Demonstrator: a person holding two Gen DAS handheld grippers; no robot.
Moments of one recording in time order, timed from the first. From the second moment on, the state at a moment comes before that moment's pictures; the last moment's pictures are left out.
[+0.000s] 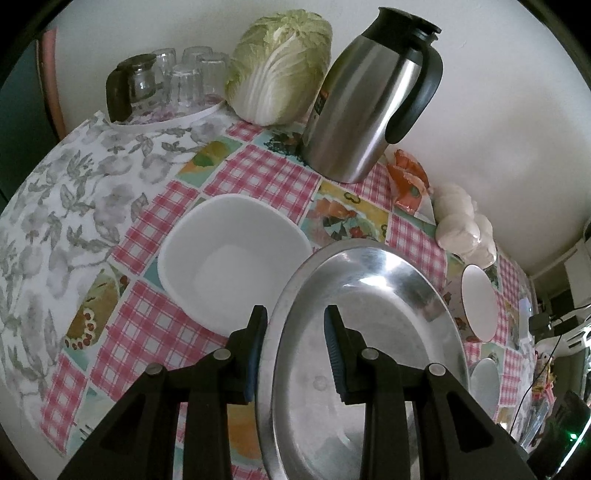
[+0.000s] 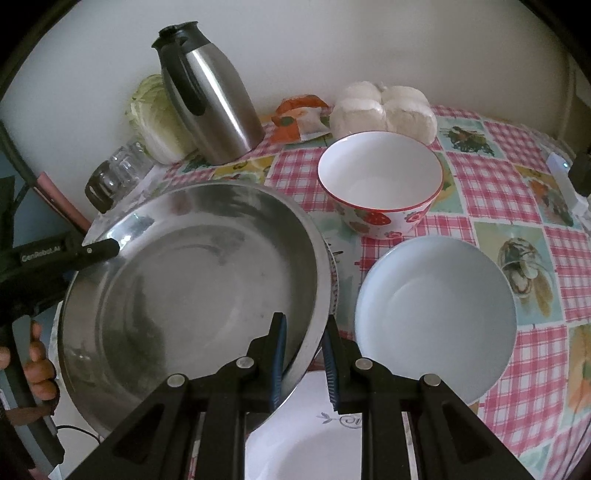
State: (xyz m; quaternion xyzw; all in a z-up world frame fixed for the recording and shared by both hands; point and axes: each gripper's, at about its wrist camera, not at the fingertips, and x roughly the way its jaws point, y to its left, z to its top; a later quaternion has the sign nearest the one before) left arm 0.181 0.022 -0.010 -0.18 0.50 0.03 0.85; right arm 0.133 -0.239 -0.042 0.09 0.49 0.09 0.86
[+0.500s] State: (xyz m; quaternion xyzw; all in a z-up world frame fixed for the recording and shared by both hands) left arm 0.187 0.013 -0.022 -0.18 0.50 0.02 0.85; right arm 0.141 -0.249 -0.049 0.11 0.49 0.08 0.86
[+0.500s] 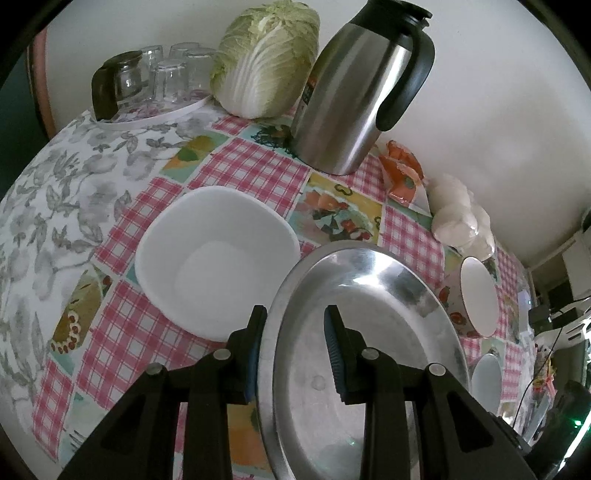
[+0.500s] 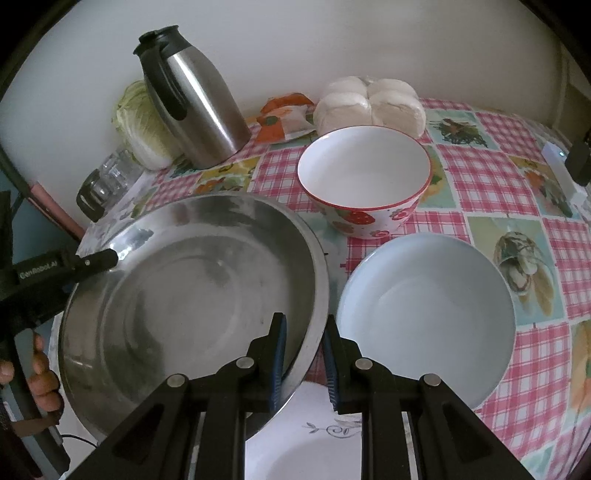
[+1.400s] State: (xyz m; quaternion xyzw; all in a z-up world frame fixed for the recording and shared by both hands) left arm 0.185 0.006 -0.024 -0.14 0.54 0.04 0.83; right arm 0.140 -0.246 -0.045 0.09 0.50 0.06 0.86
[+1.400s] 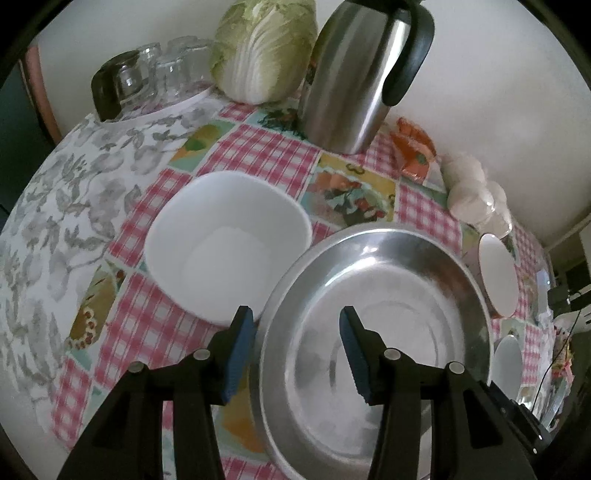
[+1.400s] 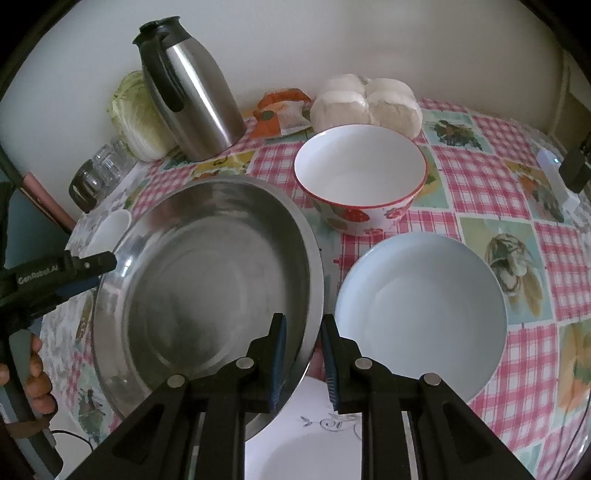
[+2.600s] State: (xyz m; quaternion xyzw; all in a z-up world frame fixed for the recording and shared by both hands) left arm 0.175 -0.009 -0.015 -0.10 0.55 0.03 0.83; right arm 0.127 -0.255 -0.033 0.12 0.52 0.05 0.85
